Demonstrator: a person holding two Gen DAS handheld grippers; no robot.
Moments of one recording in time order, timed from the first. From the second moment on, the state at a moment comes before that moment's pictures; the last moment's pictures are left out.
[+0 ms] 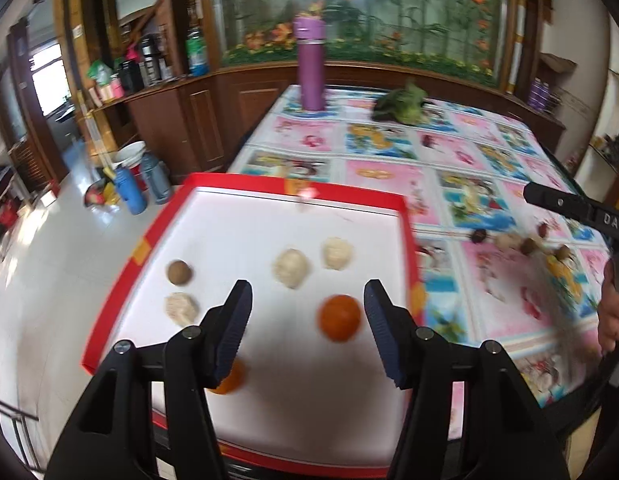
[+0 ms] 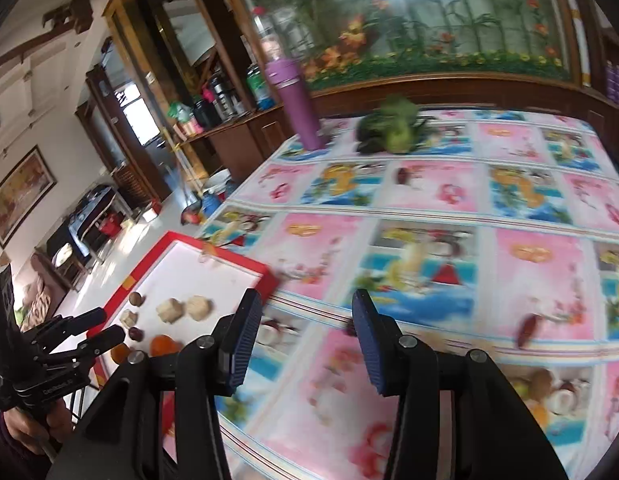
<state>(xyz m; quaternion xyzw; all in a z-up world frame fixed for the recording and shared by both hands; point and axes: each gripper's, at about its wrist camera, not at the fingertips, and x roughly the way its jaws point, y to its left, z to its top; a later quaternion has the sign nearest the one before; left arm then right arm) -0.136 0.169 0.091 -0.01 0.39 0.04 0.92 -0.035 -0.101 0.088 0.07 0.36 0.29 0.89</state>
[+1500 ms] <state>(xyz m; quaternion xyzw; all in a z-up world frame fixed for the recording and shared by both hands) 0.008 0.007 0.028 0.13 0.48 -0.13 0.86 -0.017 -0.226 0.014 0.10 0.42 0.15 0.89</state>
